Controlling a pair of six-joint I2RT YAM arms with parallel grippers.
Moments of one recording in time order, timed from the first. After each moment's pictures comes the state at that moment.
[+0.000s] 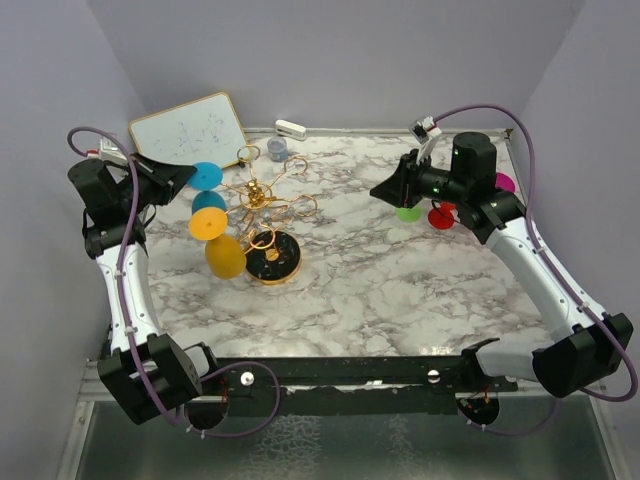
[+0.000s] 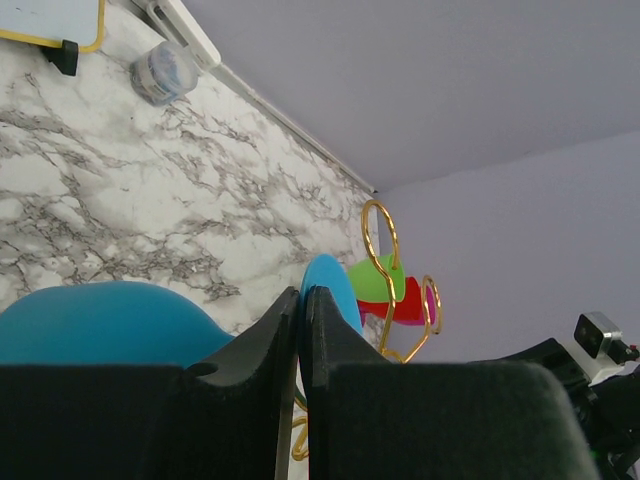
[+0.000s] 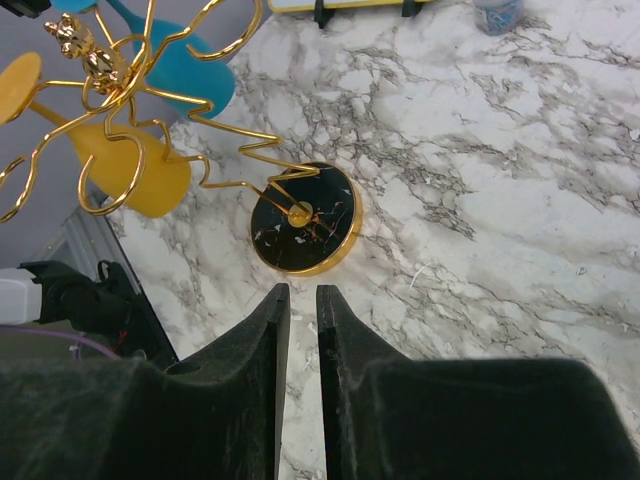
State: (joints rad) left arm 0.44 1.16 1.07 -0.16 0.82 -0.90; right arm 0.37 1.28 1.26 -0.33 -0.62 0.22
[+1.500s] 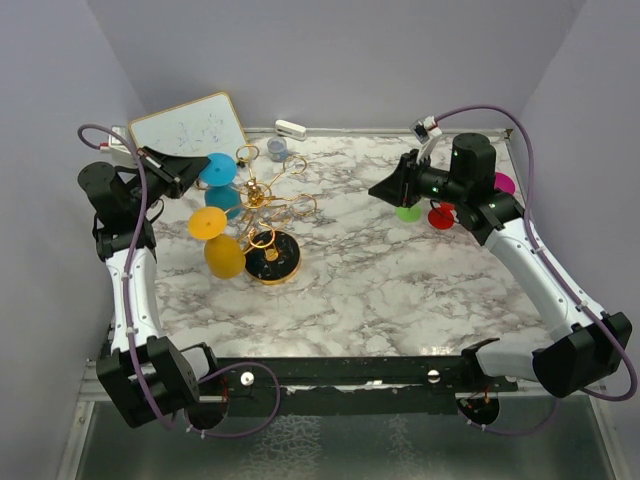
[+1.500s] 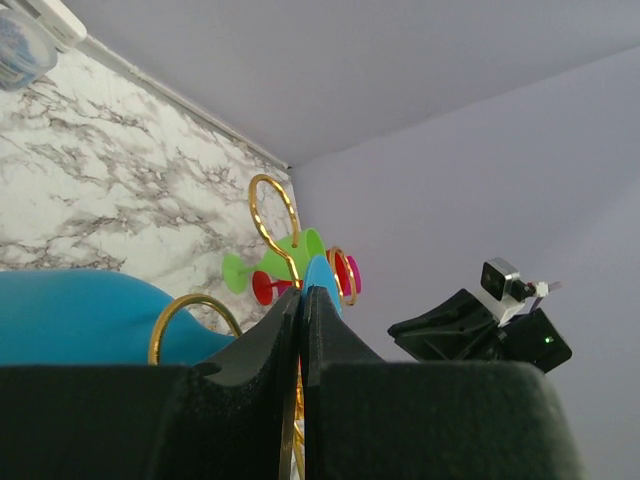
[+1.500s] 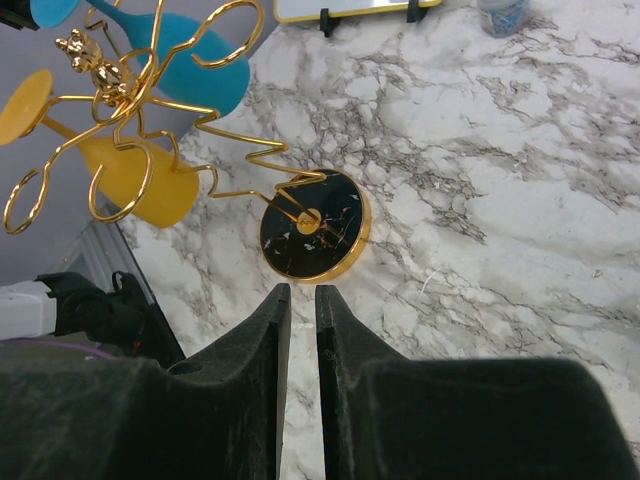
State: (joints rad) left arm 0.38 1.13 0.98 0.16 0.92 -1.15; right arm 0.37 1.28 1.24 -0.28 -0.62 0.27
